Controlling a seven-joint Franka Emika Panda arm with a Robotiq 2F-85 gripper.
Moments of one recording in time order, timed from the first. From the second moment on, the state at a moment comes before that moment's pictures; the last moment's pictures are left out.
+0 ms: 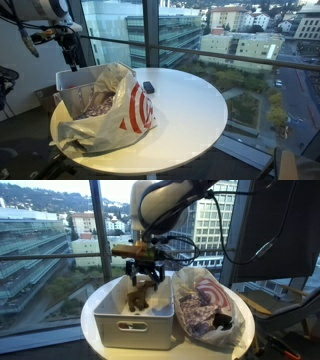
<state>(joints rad) 0.32 0.26 0.31 -1.96 -0.16 2.25 1.54</state>
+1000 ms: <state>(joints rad) 0.58 0.66 0.14 -1.67 -0.28 2.27 1.71</state>
